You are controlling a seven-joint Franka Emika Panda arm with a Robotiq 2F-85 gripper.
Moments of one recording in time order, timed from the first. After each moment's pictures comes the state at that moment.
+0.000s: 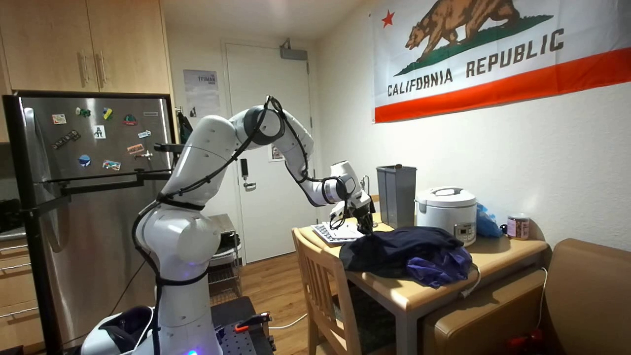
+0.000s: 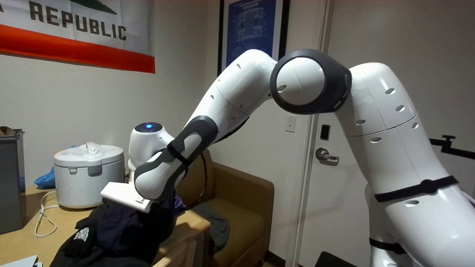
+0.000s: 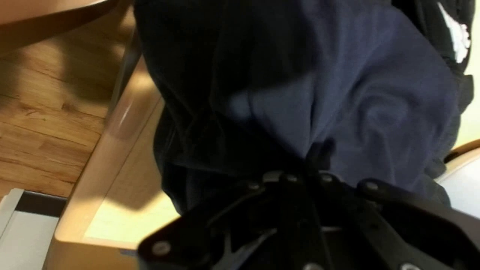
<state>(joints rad) 0.44 0.51 -0.21 -1.88 -0.23 2.73 1.49</state>
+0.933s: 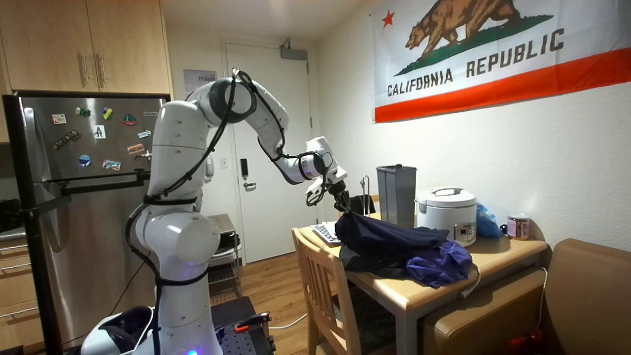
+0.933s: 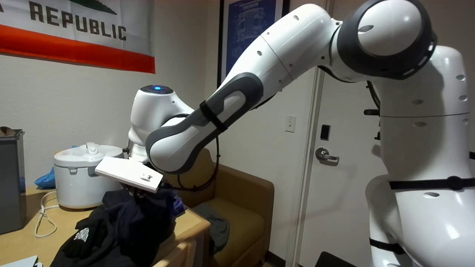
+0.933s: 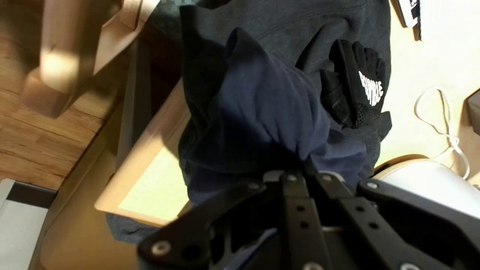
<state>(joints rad) 0.43 0.17 -0.08 -2.11 -0.33 2.63 1.53</state>
